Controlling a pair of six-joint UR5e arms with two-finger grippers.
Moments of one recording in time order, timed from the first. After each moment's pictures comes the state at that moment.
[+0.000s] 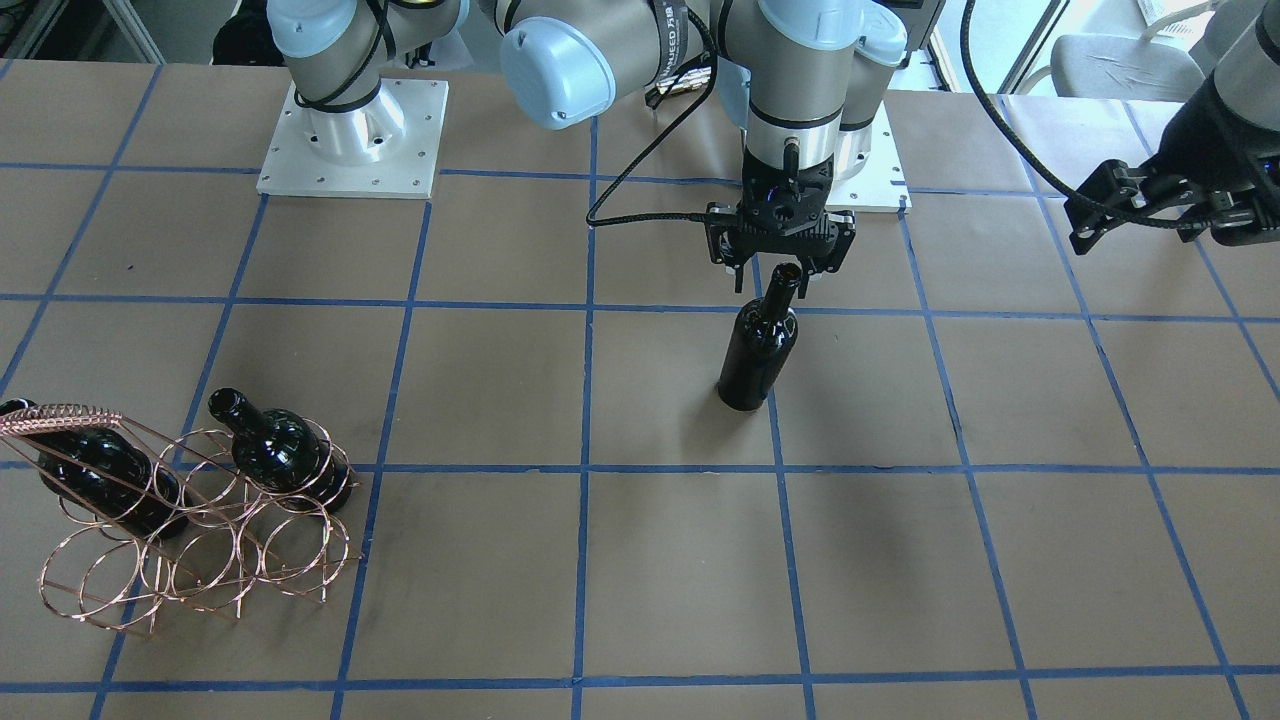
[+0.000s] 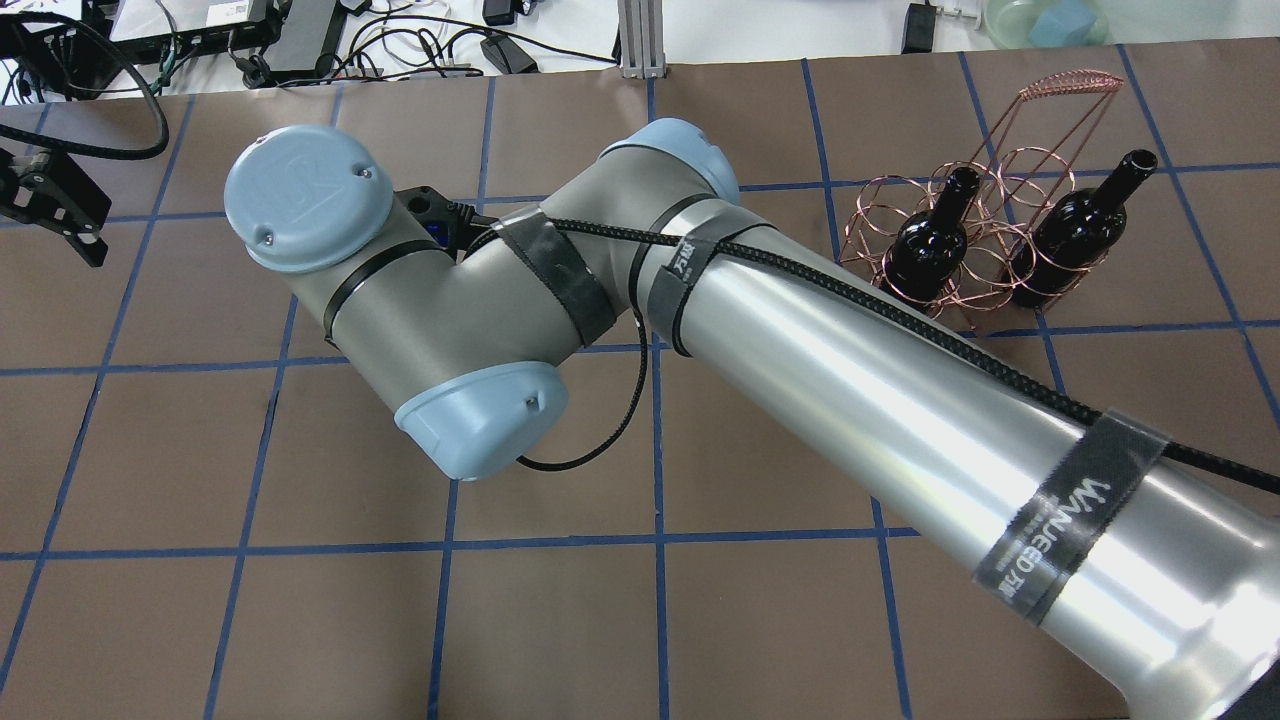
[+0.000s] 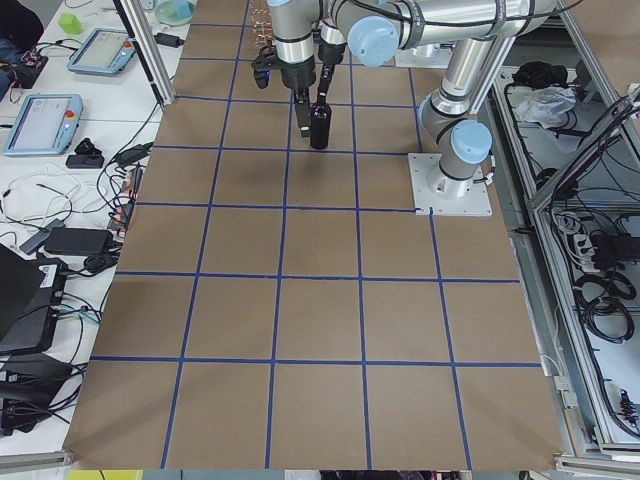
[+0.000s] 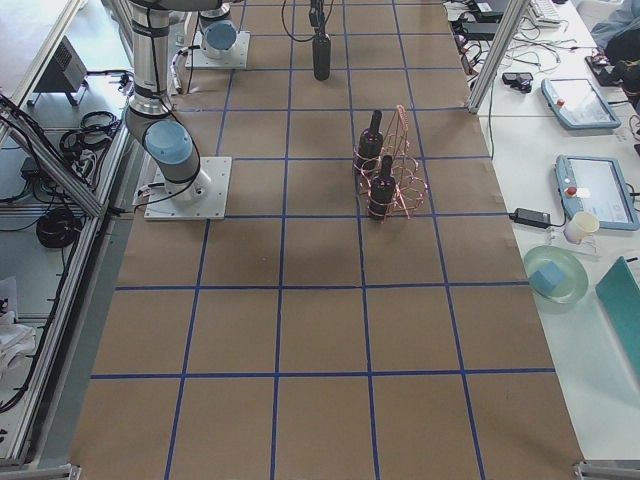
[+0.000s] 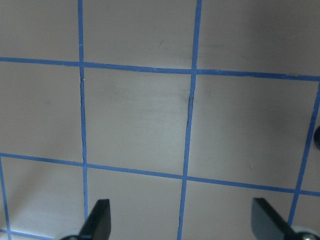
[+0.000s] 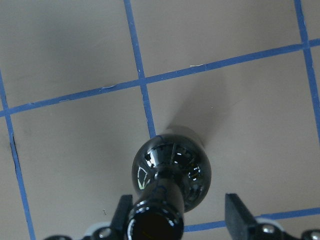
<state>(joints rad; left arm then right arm) -1.20 -1.57 -1.50 -1.69 1.76 0.29 2.30 -1.16 1.40 -1.99 -1.57 0.92</state>
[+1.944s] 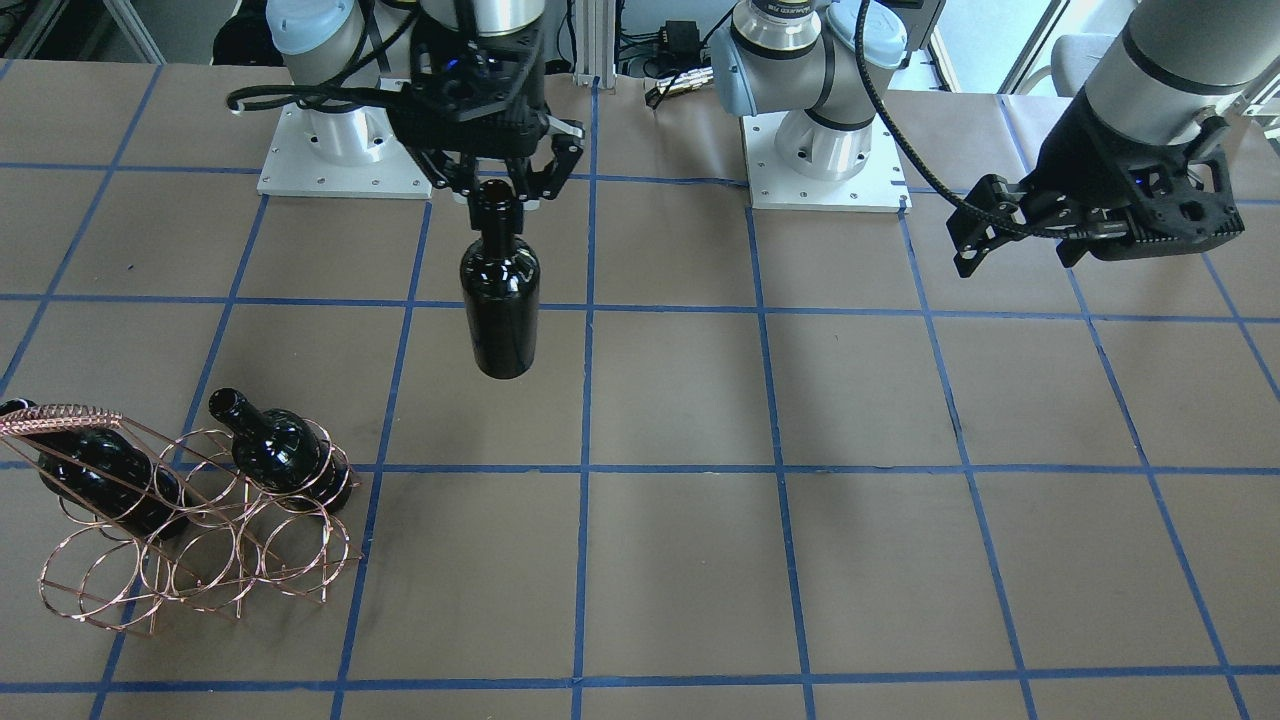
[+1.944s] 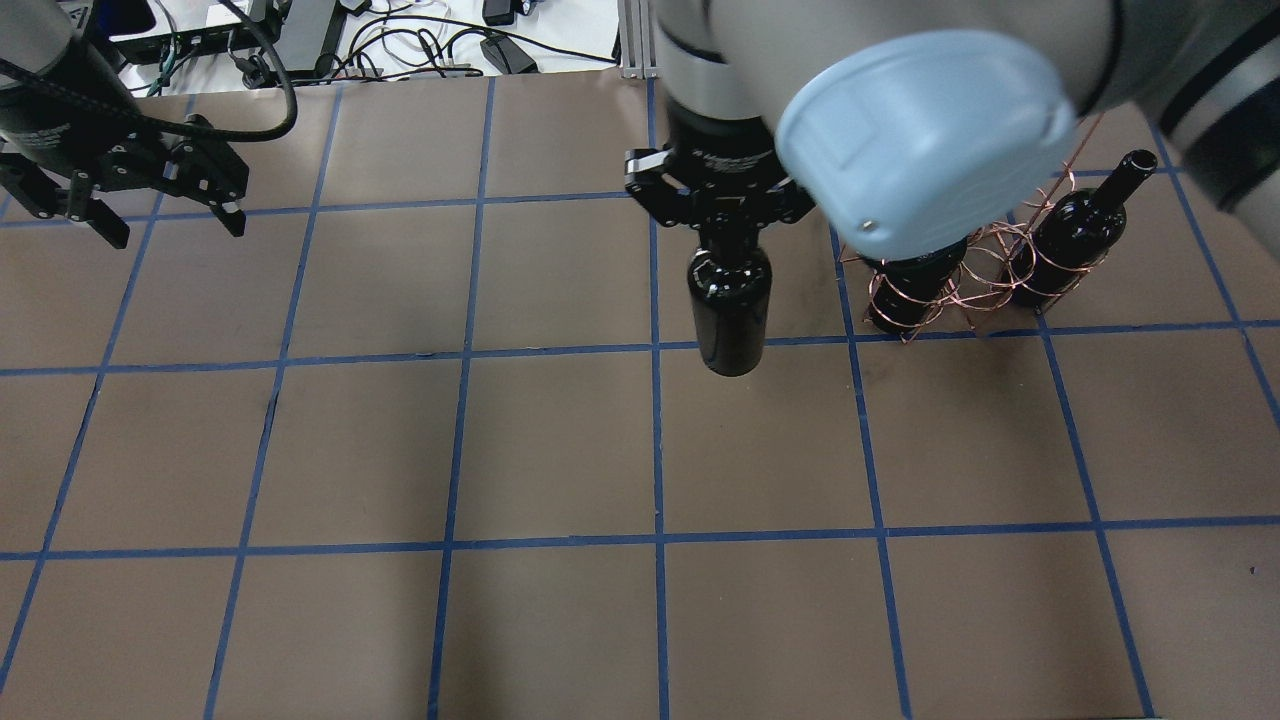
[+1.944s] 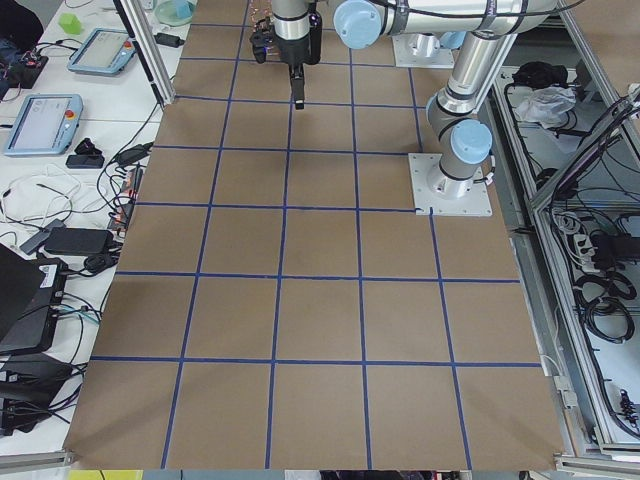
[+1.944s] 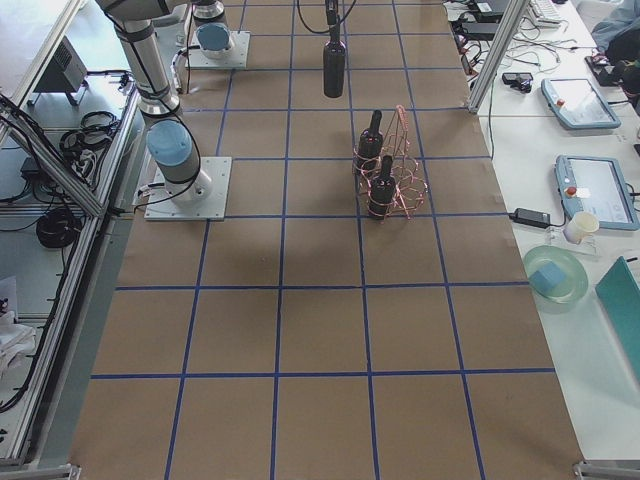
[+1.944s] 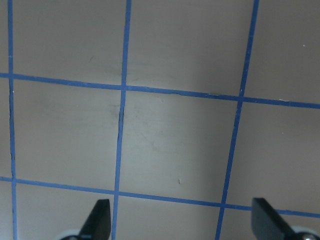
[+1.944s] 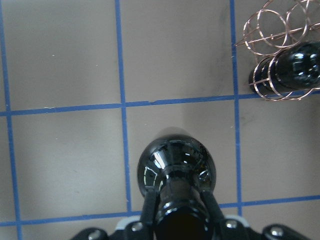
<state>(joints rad) -1.38 -1.58 -1.50 -1.64 1.63 0.09 1.89 -1.51 1.41 -1.55 -1.65 0.36</state>
